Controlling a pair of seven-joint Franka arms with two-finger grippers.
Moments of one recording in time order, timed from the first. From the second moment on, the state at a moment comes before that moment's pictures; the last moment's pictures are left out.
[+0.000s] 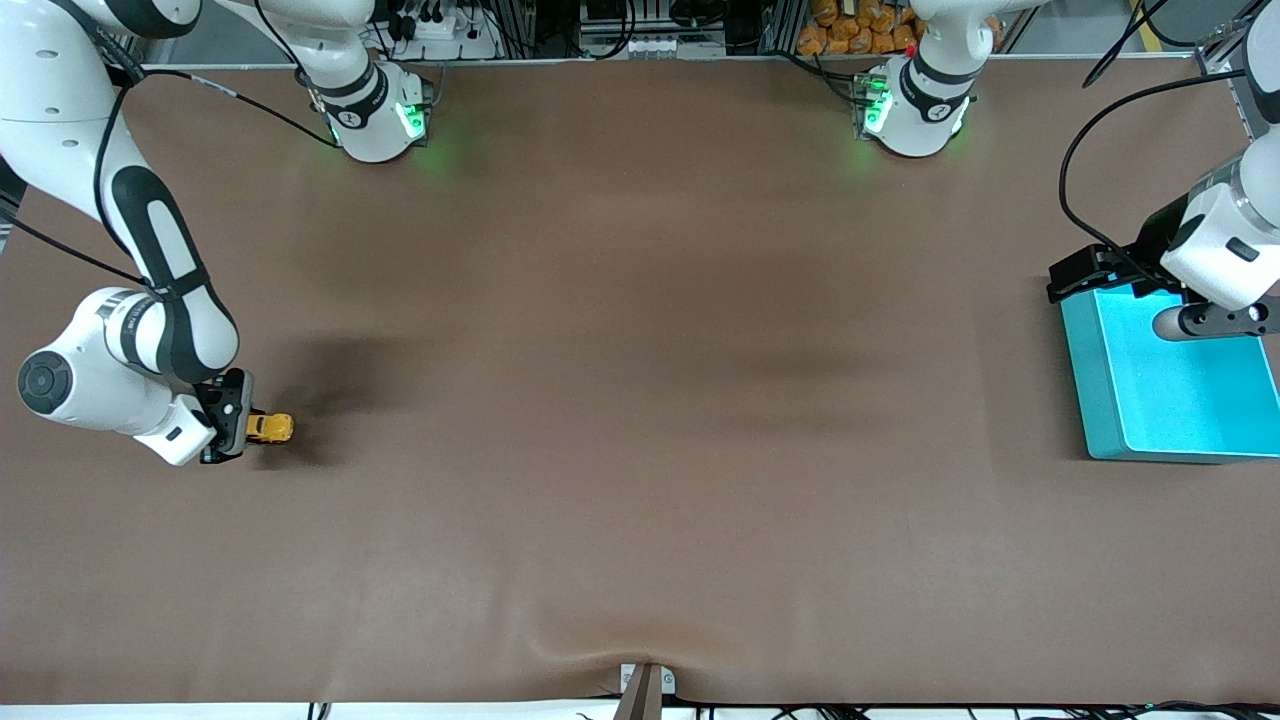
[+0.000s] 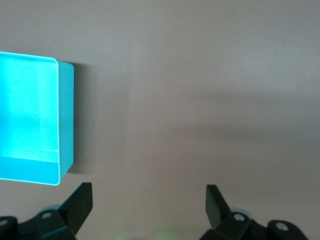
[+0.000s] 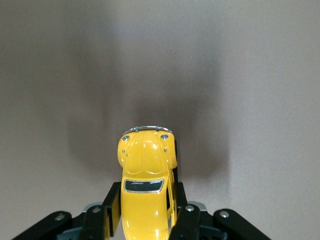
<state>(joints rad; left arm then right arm) 0.20 0.08 -0.29 -1.56 0.00 1.56 -0.16 -0.23 0.61 0.01 -1.84 0.04 2.34 -1.82</state>
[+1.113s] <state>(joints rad) 0.19 0.08 -0.31 -1.56 0.00 1.56 -0.16 -0.31 0.62 0.01 -1.81 0.04 2.36 -1.92</state>
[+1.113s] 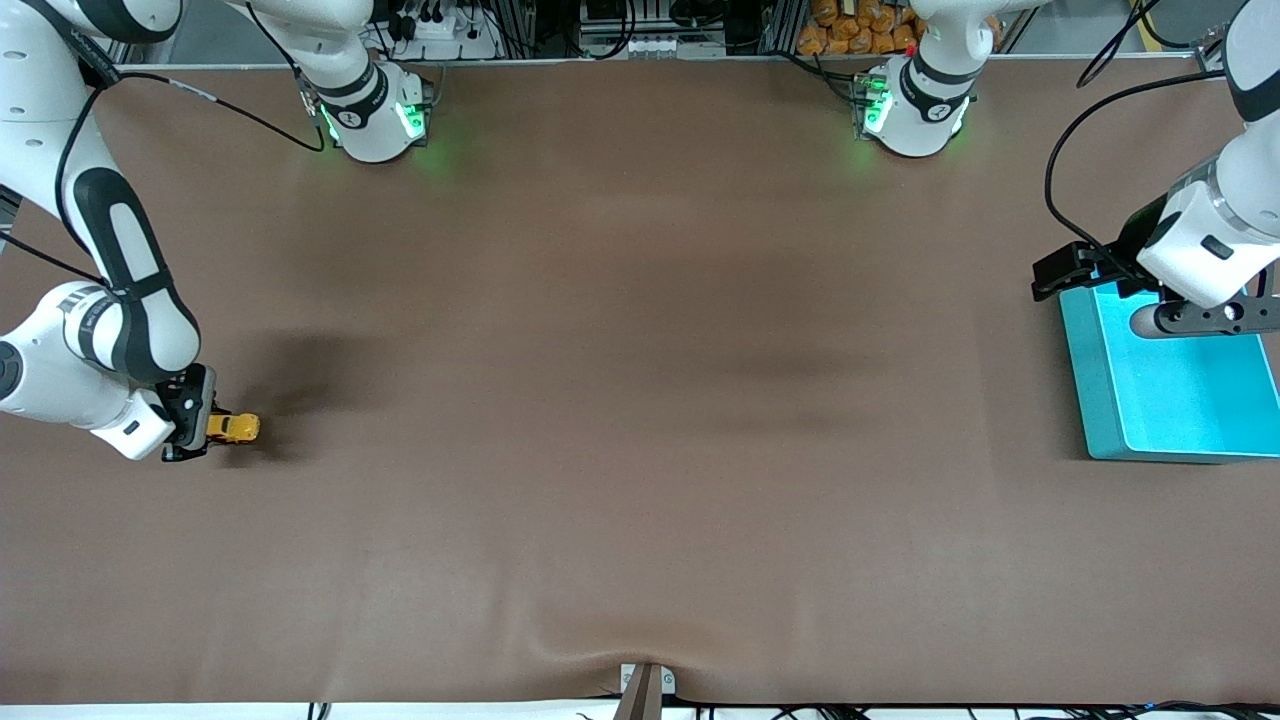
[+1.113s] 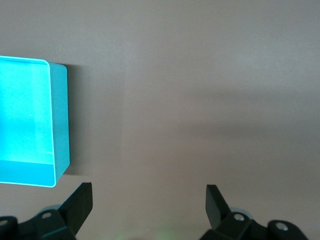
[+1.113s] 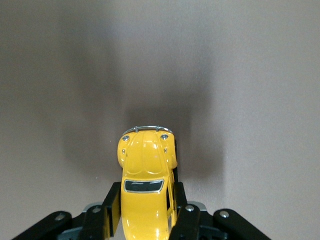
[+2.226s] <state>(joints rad) 0.19 0.11 -0.35 -1.57 0.00 1.57 -0.16 -0.34 0.71 0.00 -1.79 0.05 2.39 -1.93</state>
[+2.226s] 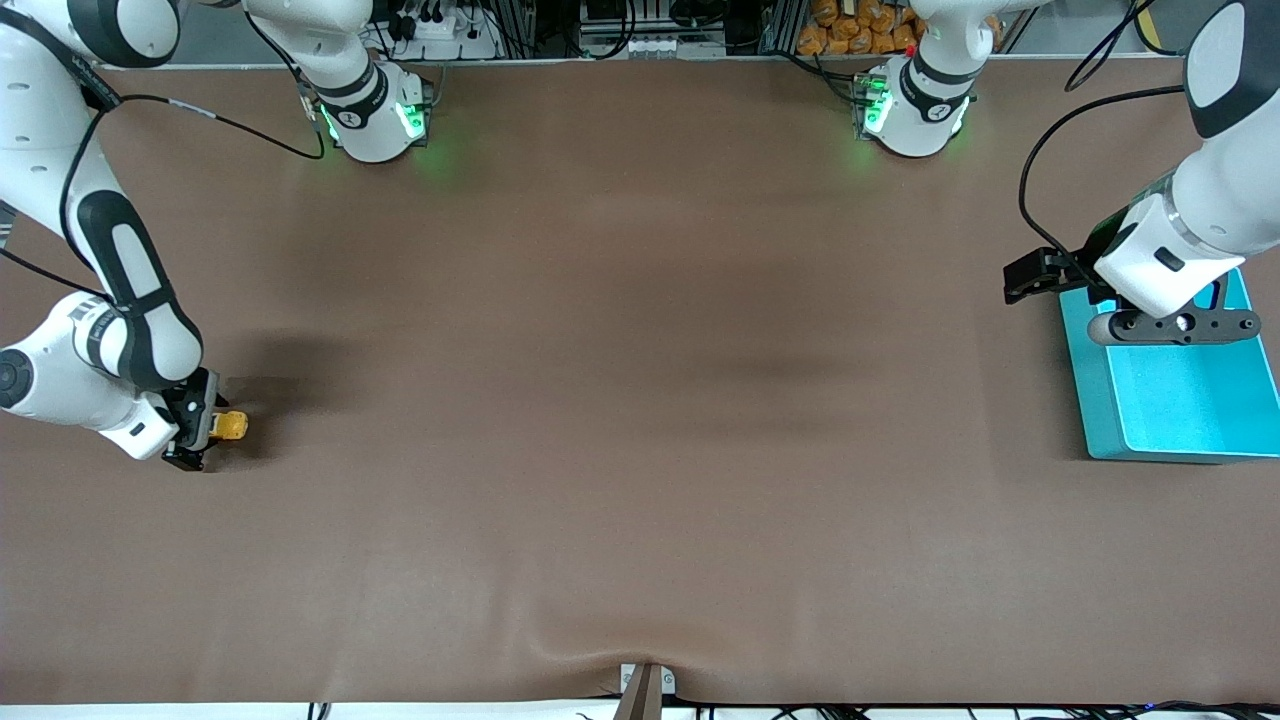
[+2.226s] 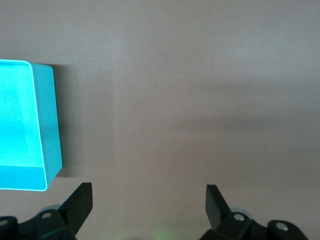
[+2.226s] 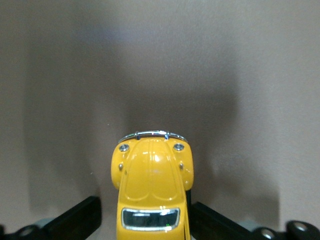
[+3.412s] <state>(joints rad) 0.19 0.11 -0.35 -1.57 0.00 1.57 -0.16 -0.33 0.68 0.00 -1.69 0.11 2.20 -1.87</state>
